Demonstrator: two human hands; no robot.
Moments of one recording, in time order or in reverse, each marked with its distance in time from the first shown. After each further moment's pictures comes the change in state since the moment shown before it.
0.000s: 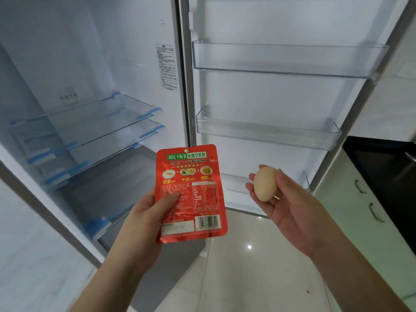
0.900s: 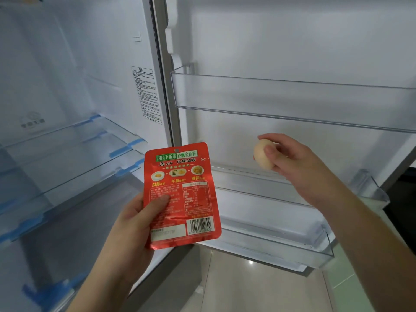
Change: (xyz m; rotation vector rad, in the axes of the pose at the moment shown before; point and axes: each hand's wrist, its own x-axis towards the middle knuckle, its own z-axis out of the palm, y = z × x) left_hand 0.169 0.049 0.040 -0.075 0.004 0.048; right_hand 0.234 -0.107 -0.003 -0.917 -0.110 -0.361
